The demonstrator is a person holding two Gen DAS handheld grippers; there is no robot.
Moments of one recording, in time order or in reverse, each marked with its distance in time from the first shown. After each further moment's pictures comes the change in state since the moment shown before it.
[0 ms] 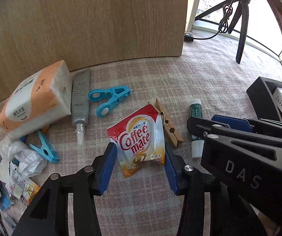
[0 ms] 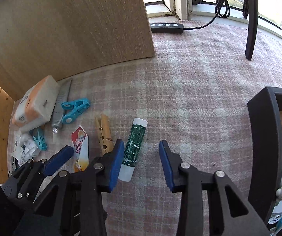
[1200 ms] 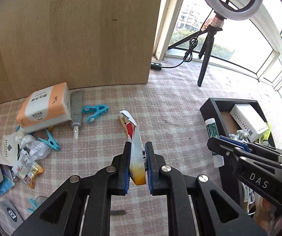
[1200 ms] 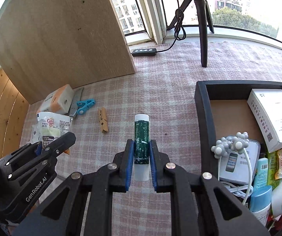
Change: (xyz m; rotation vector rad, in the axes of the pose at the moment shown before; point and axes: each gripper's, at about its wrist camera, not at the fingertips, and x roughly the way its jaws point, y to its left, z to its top) left arm -0.095 -0.024 -0.006 -0.036 -0.101 -0.175; right arm -0.110 -0.056 -0.047 0.031 -0.133 0.029
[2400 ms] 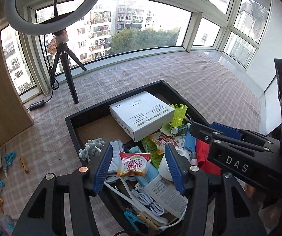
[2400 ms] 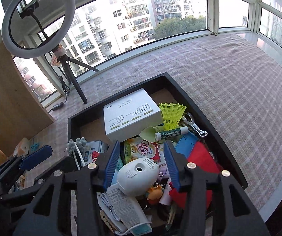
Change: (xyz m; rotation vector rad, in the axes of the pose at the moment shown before) left arm -0.034 -0.246 -0.018 0.378 -0.038 -0.217; right arm -0.155 -0.200 -0.064 0.327 -0.243 -0.247
